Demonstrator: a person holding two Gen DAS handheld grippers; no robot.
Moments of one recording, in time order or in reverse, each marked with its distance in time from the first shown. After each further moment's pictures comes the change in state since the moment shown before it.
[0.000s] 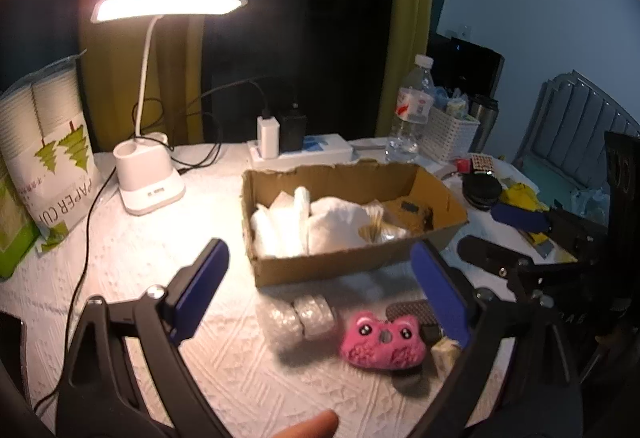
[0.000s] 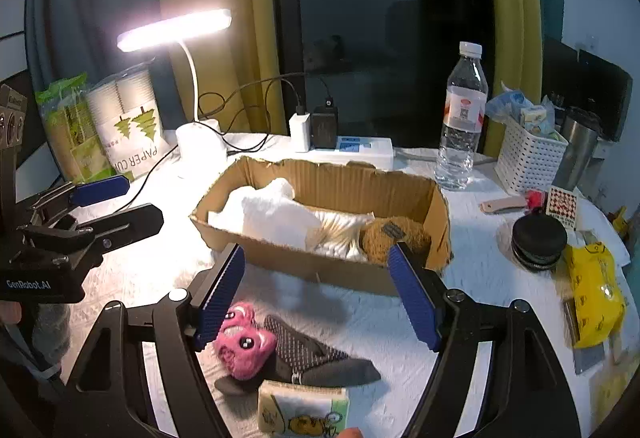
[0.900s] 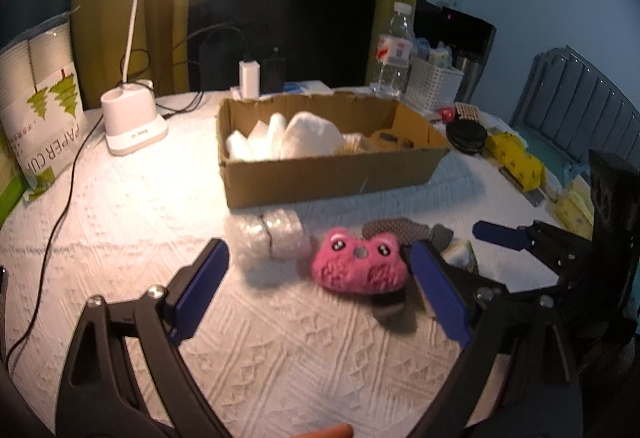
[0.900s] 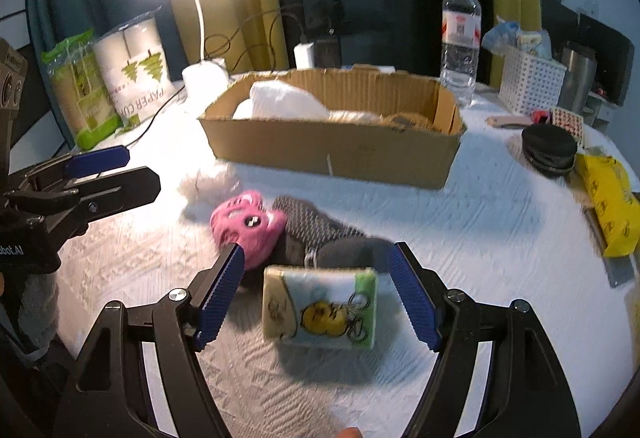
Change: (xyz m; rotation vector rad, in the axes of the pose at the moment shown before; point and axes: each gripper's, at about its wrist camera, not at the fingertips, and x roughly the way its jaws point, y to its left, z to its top) left arm -0.001 -0.021 -0.061 0.016 0.110 -0.025; right arm 0.002 0.008 -0.084 0.035 0.126 0.027
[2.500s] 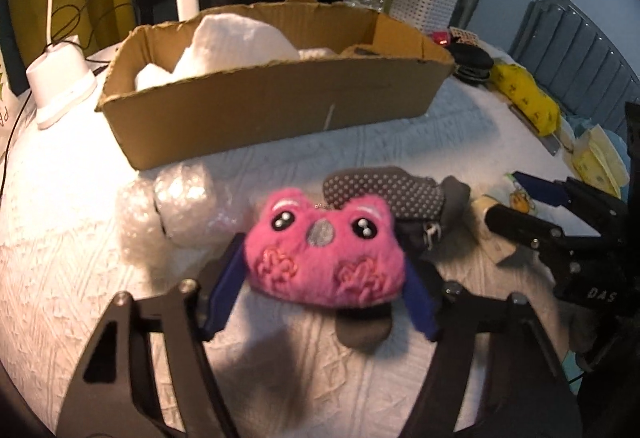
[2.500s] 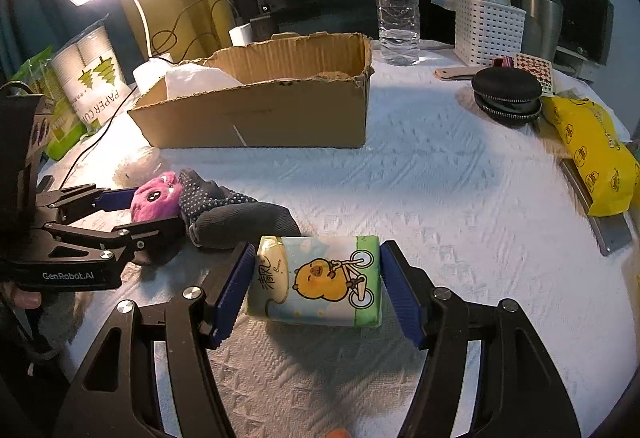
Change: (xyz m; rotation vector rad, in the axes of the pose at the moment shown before) left arm 0.094 -0.035 -0.011 0.063 0.217 -0.053; right arm 0.007 -0.072 -0.018 0.104 0.055 -0.043
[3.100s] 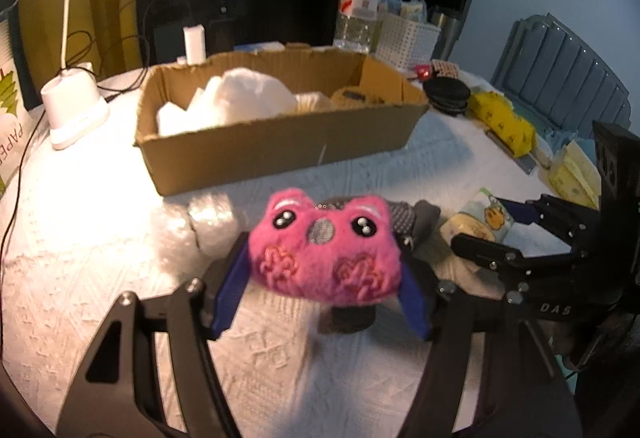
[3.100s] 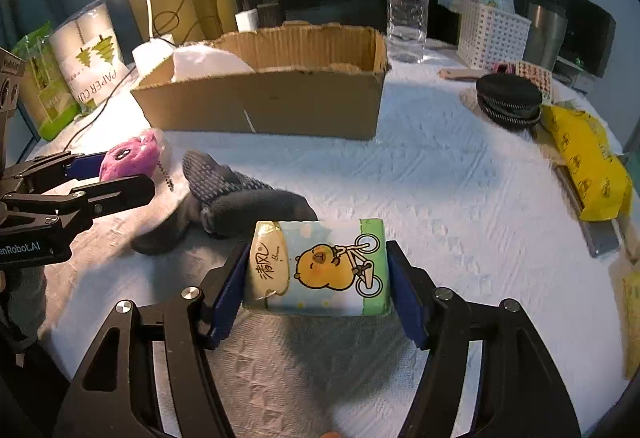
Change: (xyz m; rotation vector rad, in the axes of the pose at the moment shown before) left arm -0.044 0.007 0.001 0.006 -0.110 -0.034; right arm -0.004 0.020 0.001 -0.050 0.031 -0.052
